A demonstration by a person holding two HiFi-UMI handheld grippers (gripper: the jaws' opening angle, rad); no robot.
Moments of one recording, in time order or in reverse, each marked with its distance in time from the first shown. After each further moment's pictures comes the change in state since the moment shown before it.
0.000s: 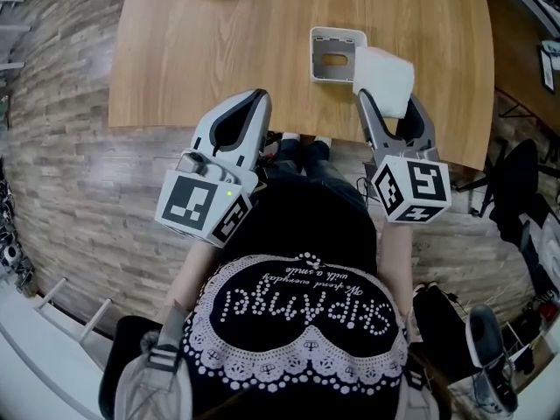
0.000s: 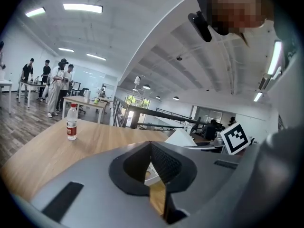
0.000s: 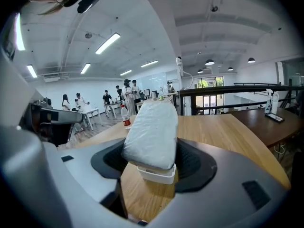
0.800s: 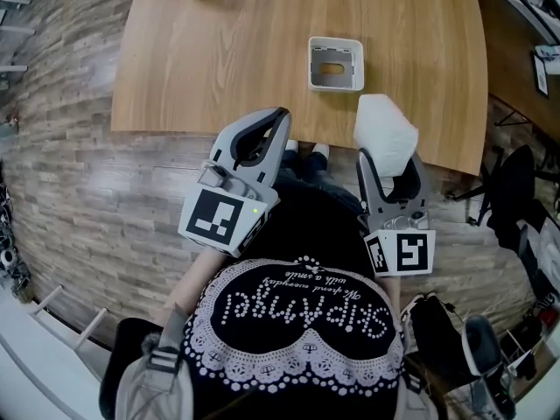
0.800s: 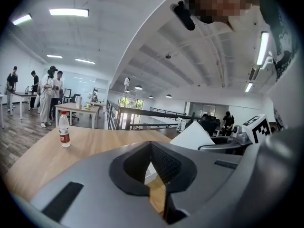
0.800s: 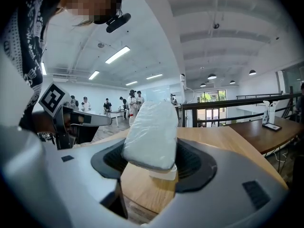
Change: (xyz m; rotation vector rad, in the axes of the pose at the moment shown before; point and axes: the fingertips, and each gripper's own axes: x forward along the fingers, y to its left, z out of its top) left arm -0.002 -0.033 -0.007 0.113 -0.002 -0.054; right arm -0.083 0.033 -0.011 -0.073 -0.158 0.032
